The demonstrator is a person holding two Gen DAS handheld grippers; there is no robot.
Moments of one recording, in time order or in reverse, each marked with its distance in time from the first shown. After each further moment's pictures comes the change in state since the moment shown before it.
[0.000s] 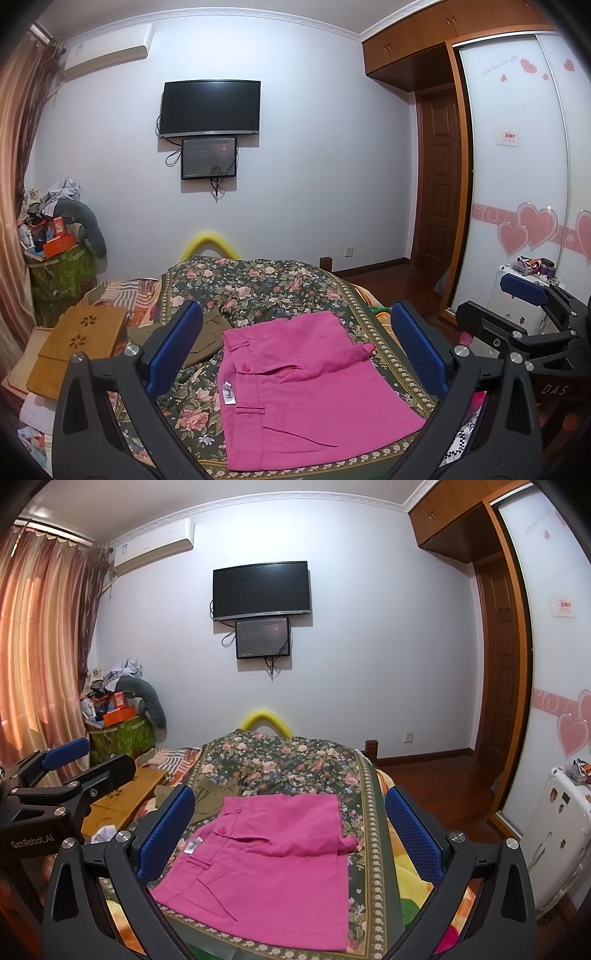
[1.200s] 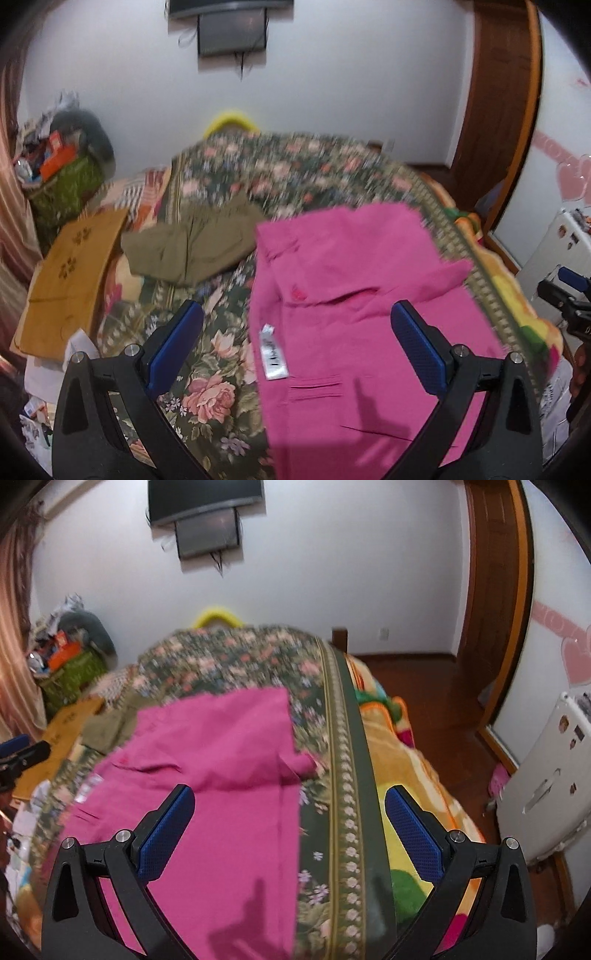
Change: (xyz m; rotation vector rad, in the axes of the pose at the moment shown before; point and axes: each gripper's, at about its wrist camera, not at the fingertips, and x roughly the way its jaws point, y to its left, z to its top) left arm 0.204 0.092 -0.090 -0.060 0.493 0.099; right arm 0.151 -0.087 -0.076 0.089 0.447 -0.101
